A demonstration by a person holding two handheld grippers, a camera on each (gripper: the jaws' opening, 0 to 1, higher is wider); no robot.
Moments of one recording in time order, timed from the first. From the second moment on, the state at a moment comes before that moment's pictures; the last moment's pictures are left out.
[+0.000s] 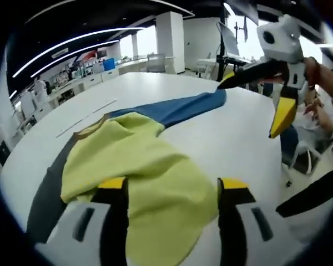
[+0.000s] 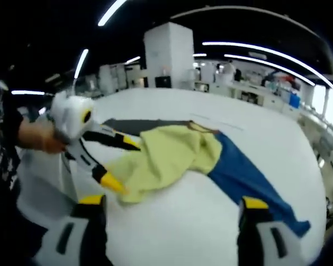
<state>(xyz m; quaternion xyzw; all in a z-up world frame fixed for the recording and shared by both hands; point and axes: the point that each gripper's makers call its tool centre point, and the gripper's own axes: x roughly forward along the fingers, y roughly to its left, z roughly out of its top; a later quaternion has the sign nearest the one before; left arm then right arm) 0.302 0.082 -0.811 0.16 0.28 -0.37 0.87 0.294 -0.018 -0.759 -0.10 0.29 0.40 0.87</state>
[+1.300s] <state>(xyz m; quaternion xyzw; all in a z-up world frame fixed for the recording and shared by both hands) 0.339 0.124 -0.785 0.09 0.30 -0.37 0.87 0.299 -0.014 -0.770 -0.08 0.31 0.38 0.87</state>
